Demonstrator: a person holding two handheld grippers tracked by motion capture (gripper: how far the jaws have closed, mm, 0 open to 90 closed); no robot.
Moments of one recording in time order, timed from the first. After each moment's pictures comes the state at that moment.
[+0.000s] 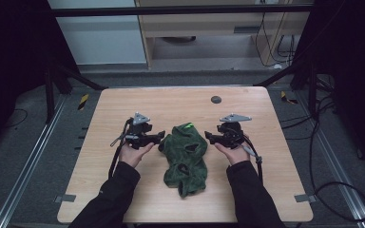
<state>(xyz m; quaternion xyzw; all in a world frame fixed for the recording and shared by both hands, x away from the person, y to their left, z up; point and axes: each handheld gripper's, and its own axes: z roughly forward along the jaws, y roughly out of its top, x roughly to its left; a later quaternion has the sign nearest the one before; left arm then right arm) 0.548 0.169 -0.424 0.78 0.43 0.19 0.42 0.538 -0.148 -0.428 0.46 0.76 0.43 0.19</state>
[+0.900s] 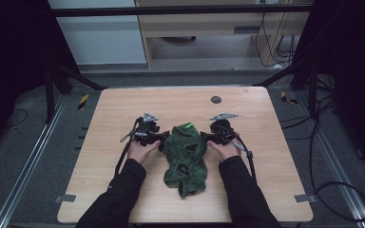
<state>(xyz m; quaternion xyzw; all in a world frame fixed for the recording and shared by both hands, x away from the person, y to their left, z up) 0.577 0.154 -0.455 0.79 0.44 0.17 0.39 0.570 -0.128 -0.457 0.47 0.77 0.39 0.17</state>
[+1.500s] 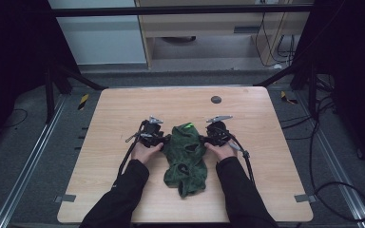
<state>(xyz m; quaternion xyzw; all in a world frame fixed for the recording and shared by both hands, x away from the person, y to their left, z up) 0.588 0.145 -0.481 0.81 0.44 0.14 0.35 0.579 -0.120 -0.477 0.47 0.79 0.37 0.15</state>
